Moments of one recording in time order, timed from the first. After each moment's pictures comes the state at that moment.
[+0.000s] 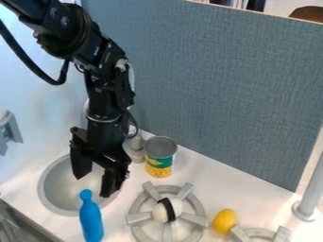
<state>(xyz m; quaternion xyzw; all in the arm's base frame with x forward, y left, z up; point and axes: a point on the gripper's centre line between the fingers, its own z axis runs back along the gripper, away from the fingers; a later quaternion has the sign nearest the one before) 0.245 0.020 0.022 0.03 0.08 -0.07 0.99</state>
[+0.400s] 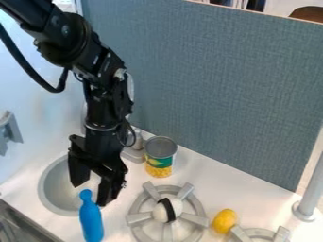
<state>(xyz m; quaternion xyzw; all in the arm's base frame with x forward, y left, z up) 0.238 0.020 0.014 0.03 0.09 -0.09 0.99</state>
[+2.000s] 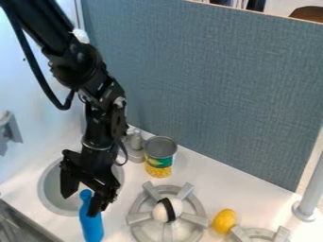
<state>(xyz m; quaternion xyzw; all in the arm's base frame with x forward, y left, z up) 0.239 0.043 -0.026 0.07 0.12 -0.04 0.99</state>
